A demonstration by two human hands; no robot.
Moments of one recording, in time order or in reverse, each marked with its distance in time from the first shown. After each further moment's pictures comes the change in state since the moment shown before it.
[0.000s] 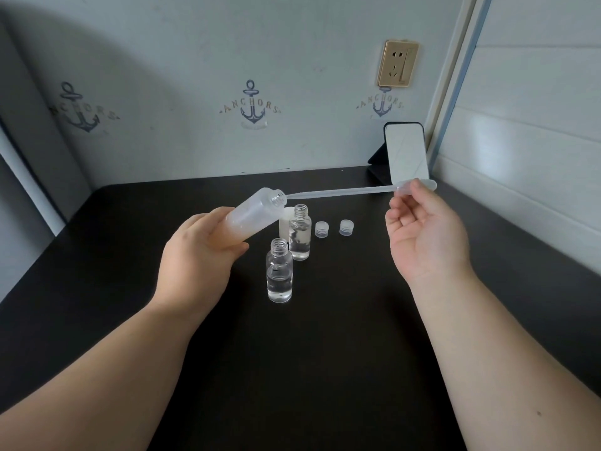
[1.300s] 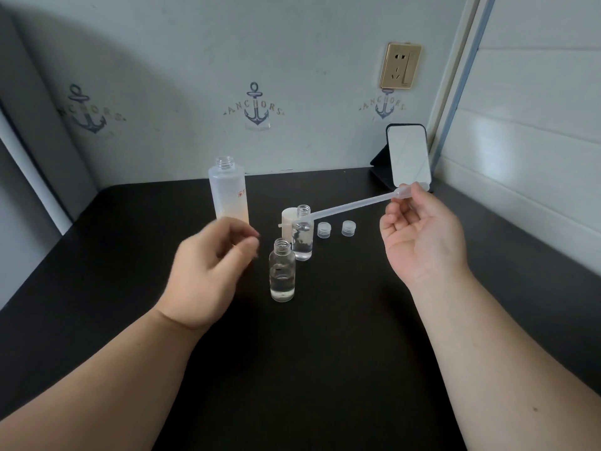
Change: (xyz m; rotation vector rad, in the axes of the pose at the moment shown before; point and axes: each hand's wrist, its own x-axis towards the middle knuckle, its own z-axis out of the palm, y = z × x) left_hand -0.019 0.016 -0.009 -0.458 -0.145 0.062; right_hand 0.001 0.002 0.001 0.055 0.010 0.105
